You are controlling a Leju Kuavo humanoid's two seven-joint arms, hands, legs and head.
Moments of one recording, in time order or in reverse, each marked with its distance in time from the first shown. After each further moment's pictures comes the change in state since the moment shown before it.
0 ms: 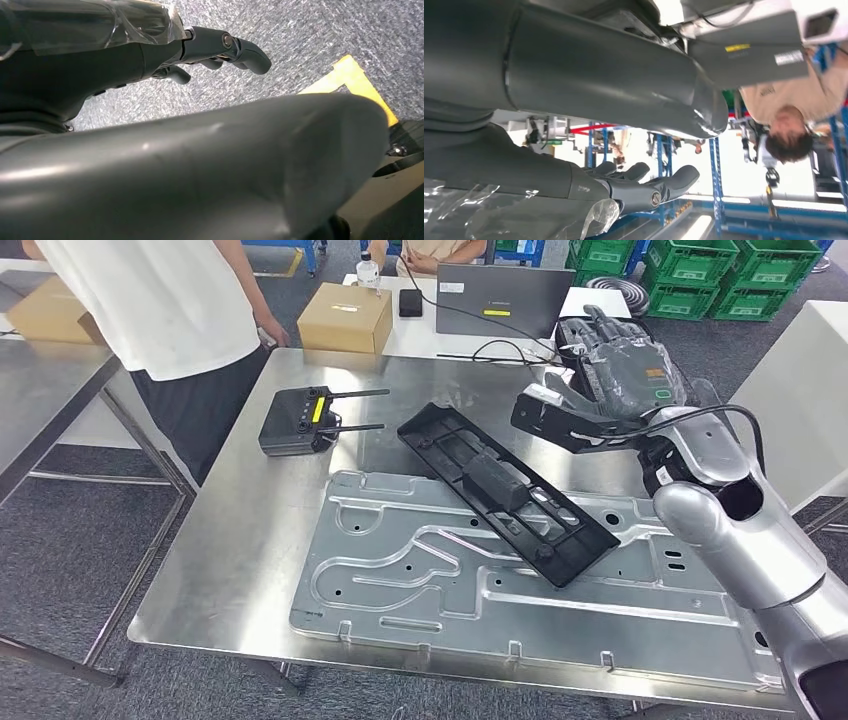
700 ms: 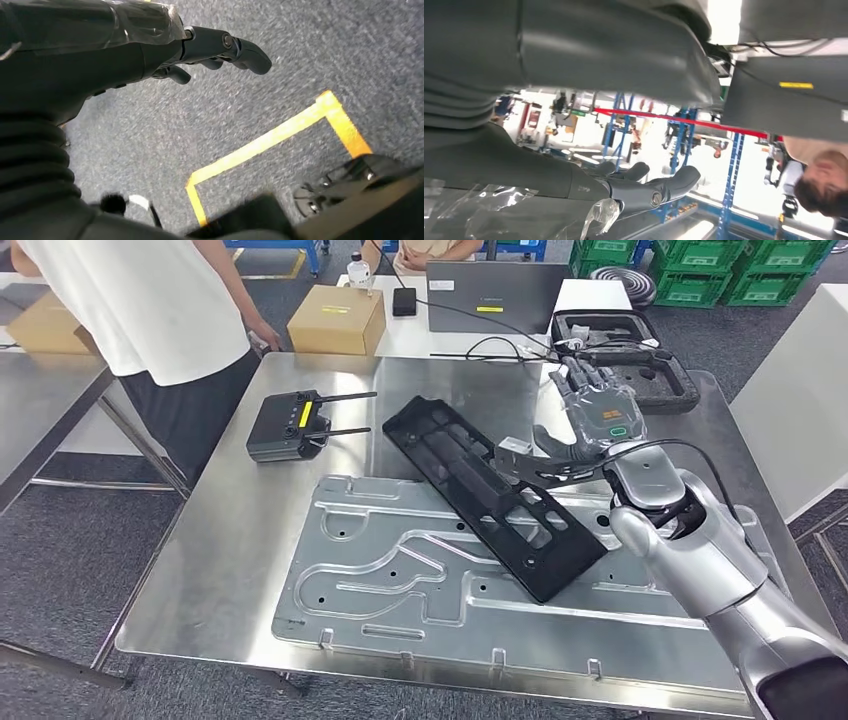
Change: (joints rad) left arm -0.033 -0.011 -0.006 0.000 -0.047 0.085 0.014; right arm 0.127 0.062 -0.002 0.192 0.334 0.034 -0.068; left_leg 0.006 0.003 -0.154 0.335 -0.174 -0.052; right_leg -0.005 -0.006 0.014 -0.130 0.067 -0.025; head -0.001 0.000
